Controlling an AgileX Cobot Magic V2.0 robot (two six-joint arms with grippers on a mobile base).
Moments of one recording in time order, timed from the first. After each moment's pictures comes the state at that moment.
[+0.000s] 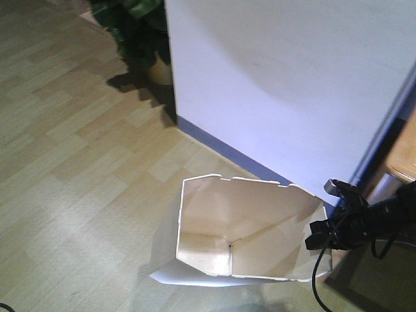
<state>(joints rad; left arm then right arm) 0.01 -0.02 0.03 0.03 0.08 0.00 -0.25 2.26 -0.75 1.24 0.66 -1.54</state>
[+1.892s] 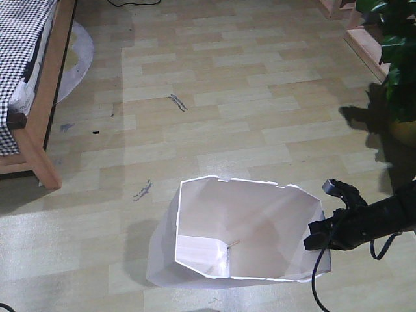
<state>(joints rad) 0.01 -0.02 0.03 0.03 0.08 0.00 -0.25 2.26 -0.75 1.24 0.67 -1.54</state>
